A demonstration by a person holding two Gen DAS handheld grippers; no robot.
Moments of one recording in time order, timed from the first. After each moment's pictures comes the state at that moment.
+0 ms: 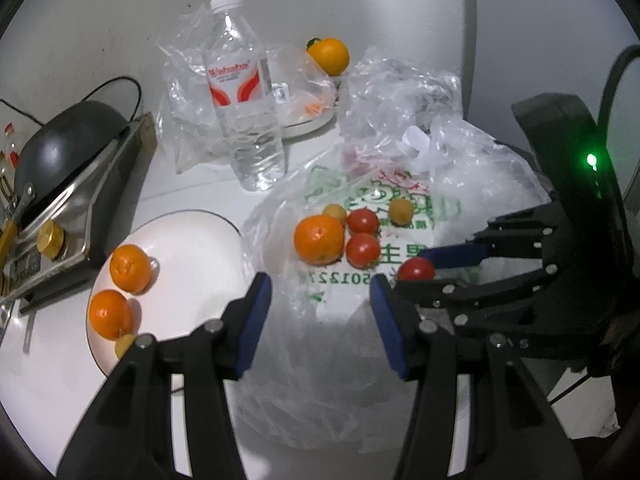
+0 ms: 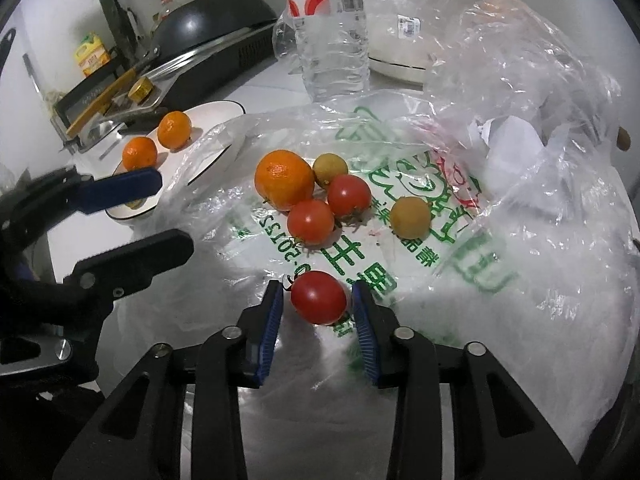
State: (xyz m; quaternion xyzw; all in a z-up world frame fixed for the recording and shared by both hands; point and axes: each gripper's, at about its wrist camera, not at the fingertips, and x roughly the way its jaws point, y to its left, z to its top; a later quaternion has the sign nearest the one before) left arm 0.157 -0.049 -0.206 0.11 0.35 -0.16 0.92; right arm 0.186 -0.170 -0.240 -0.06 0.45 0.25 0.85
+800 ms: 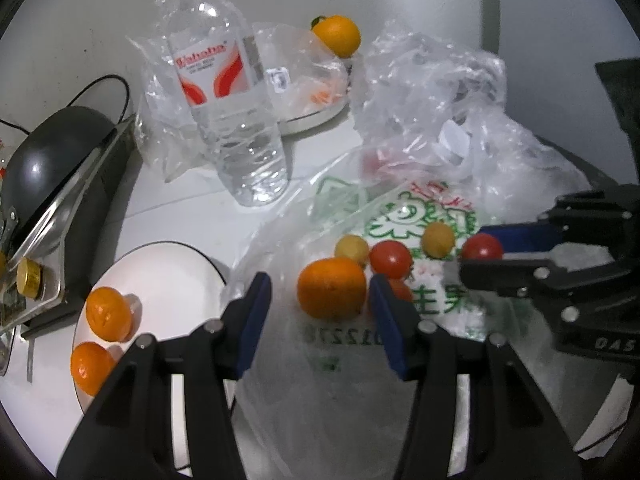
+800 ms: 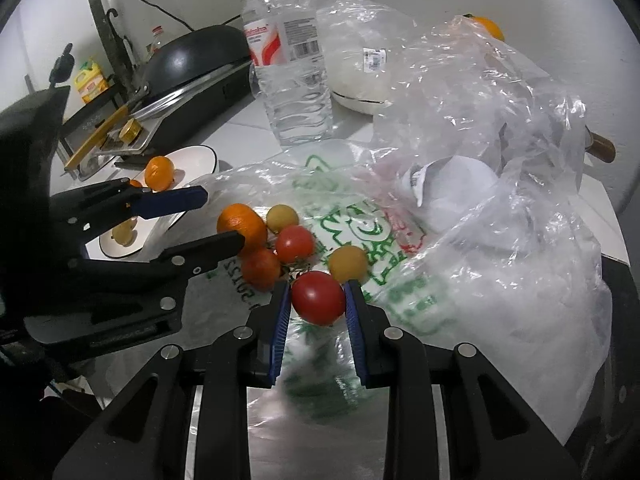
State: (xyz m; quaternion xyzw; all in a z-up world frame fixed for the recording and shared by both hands) left arm 0.223 -0.074 -0.226 0.13 0.38 -0.13 0.91; right arm 0.205 -0.212 -0.219 -0.04 0.42 0.25 0.87
